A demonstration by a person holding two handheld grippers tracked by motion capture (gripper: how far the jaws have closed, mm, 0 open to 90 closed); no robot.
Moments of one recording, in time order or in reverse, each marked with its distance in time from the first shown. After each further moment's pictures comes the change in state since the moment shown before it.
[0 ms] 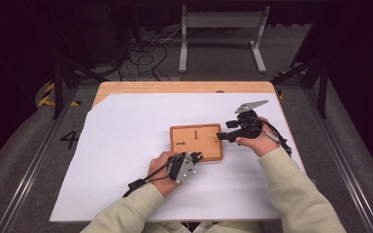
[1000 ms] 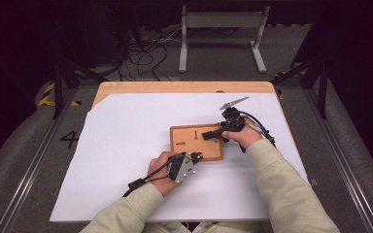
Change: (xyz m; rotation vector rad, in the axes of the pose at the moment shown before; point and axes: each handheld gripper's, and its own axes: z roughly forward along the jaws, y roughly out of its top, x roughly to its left) left arm 0.002 0.000 -0.001 -0.007 -0.026 -0.018; right arm -0.019 0.008 0.057 0.052 0.223 0.100
